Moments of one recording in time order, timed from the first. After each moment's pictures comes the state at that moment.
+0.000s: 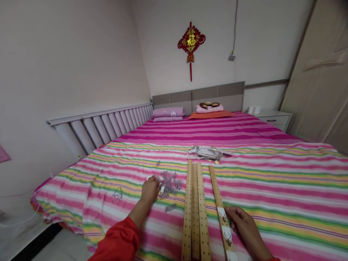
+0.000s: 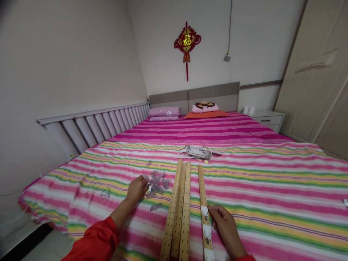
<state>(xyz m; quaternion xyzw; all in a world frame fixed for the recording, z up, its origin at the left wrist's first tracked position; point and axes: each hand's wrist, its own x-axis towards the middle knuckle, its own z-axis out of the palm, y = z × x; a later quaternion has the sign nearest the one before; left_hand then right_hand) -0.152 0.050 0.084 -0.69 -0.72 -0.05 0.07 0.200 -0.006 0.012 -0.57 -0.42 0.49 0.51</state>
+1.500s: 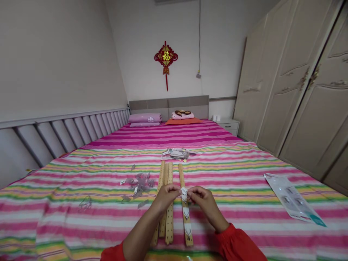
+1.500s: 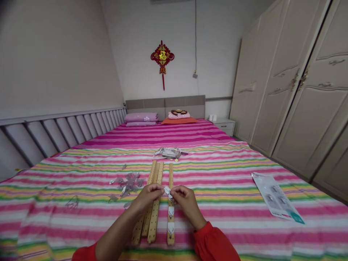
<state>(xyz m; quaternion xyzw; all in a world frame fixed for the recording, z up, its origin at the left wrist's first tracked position) 0.040 -0.034 0.143 -0.55 -0.49 -0.41 -0.54 0.207 -0.047 0.105 -0.41 -0.49 0.51 0.57</state>
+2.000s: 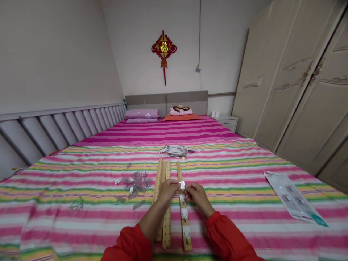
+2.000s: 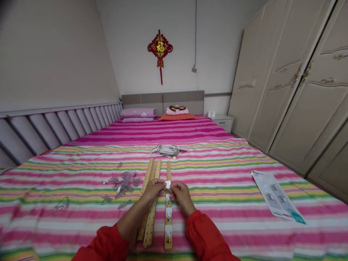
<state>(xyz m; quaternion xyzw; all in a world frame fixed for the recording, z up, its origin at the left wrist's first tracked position) 0.066 0.024 0.091 -0.43 -0.54 -0.47 -0.56 0.201 0.010 0.055 -0.47 -0.45 0.53 0.54</state>
